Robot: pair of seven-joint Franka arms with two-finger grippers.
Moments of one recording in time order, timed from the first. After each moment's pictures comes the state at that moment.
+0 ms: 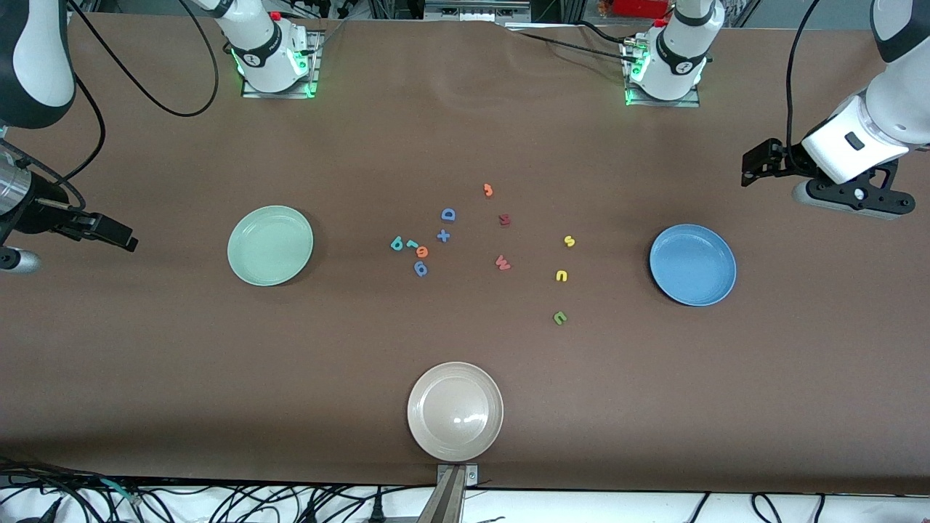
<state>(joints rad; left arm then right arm) 0.06 0.00 -0.13 -1.71 -0.02 1.60 0.10 0.14 0.17 -0.22 -1.64 0.05 1.83 0.11</state>
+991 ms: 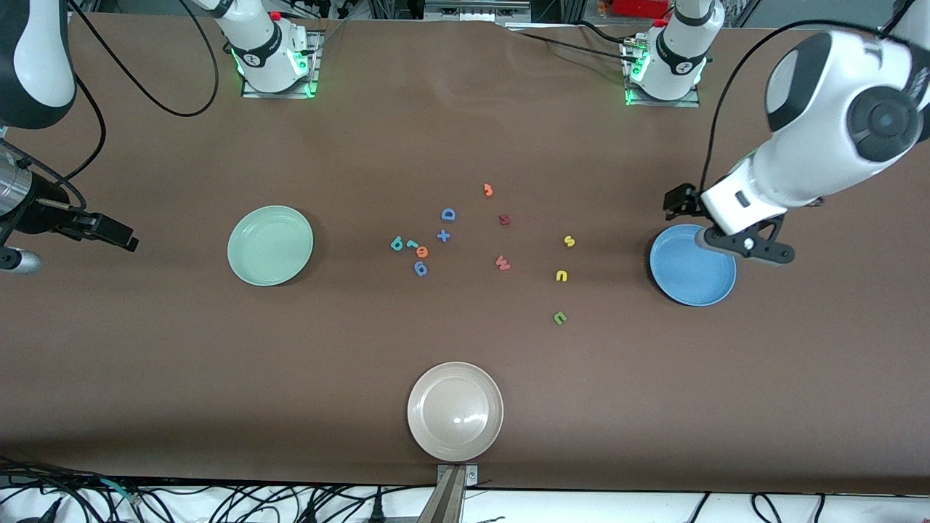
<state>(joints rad) 0.02 0.18 -0.25 -1.71 -0.04 1.74 -0.02 0.14 0.17 -0.22 -1.64 0.05 1.83 0.11</state>
